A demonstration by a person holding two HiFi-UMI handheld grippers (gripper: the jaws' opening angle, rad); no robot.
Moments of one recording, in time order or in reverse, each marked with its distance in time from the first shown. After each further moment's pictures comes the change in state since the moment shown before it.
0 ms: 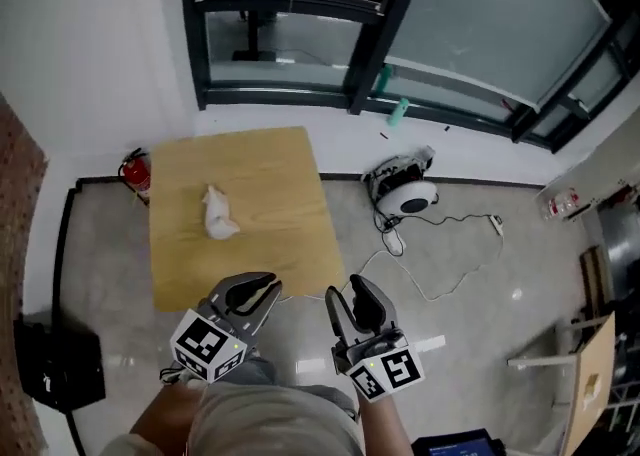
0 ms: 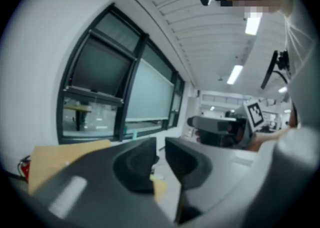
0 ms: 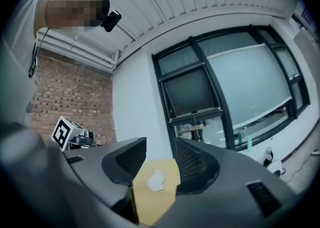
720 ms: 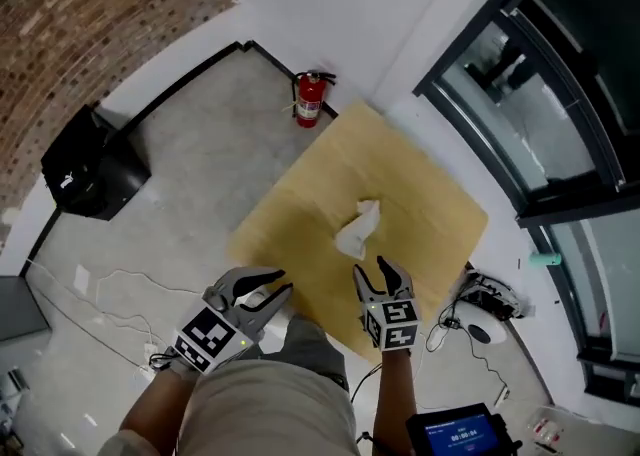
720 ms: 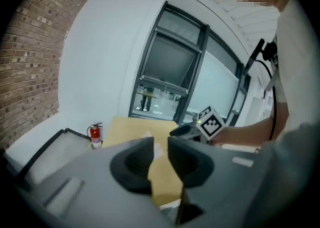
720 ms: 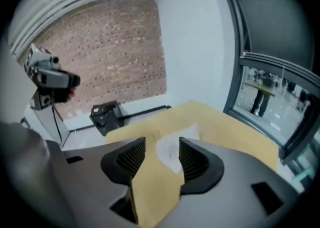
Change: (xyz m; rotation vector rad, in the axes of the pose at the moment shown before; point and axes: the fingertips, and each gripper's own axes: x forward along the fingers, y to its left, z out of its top) left arm -0.140 0.185 -0.090 -0.324 0.129 0.670; right arm 0.286 0.070 -0.259 -0.385 0.814 0.660
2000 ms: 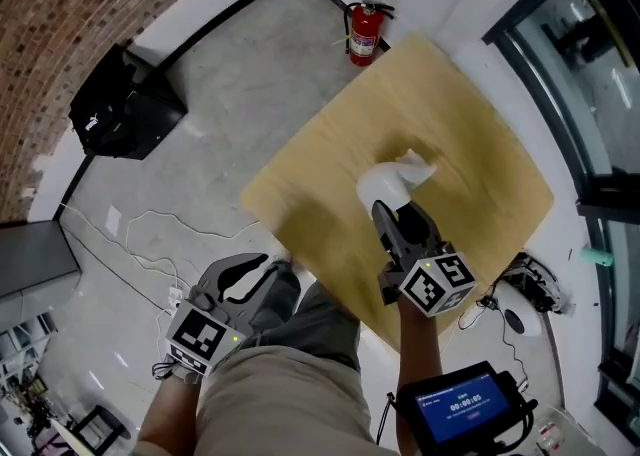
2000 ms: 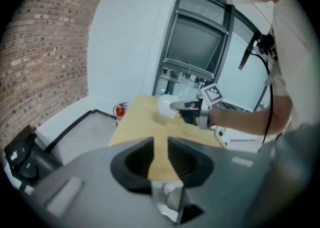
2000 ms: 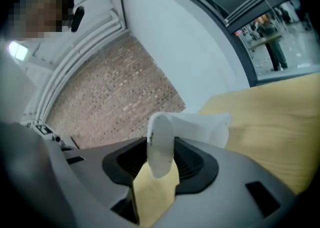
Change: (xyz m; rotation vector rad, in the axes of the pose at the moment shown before) left arm -0.023 0.029 -0.111 -0.122 0.159 0.294; right arm 0.073 0.026 0.035 0.383 -0.289 0.405
